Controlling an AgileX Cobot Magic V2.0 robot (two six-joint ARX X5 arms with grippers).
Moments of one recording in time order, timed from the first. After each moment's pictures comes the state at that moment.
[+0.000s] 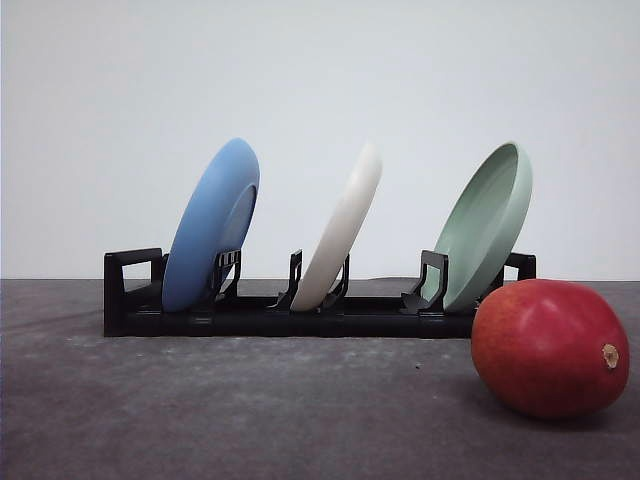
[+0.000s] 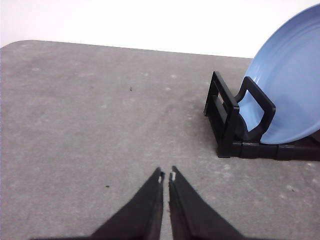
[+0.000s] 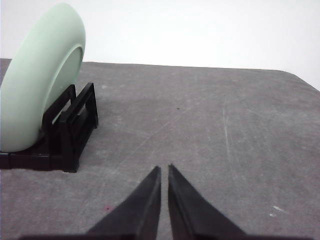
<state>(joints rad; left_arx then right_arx) 0.02 0.00 0.02 -0.18 0.08 -0.07 0.01 0.00 0.01 -0.11 0.03 0.01</state>
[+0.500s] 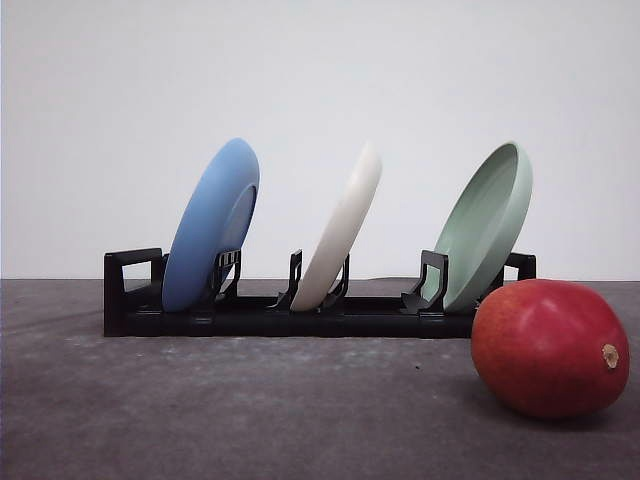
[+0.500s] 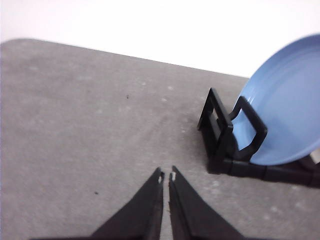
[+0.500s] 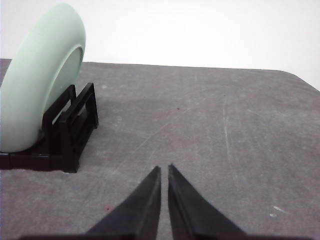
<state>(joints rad) 0.02 0.00 0.02 -0.14 0.08 -0.21 0.01 0.00 0.01 -0.10 0.03 0.01</state>
